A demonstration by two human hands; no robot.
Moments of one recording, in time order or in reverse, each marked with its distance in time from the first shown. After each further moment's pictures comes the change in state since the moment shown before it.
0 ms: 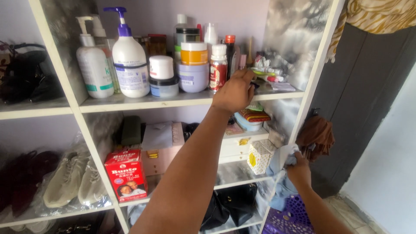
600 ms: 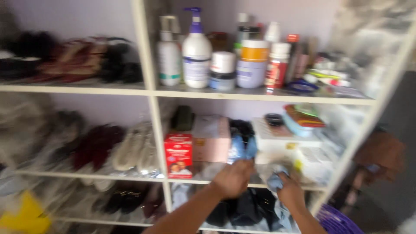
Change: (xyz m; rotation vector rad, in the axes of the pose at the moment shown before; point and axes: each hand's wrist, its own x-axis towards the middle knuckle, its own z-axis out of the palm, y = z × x) left_hand -0.315 -0.048 0.017 0.188 -0.281 0.041; right_hand -0.096 -0.032 0.136 -0.129 -0.226 -0.681
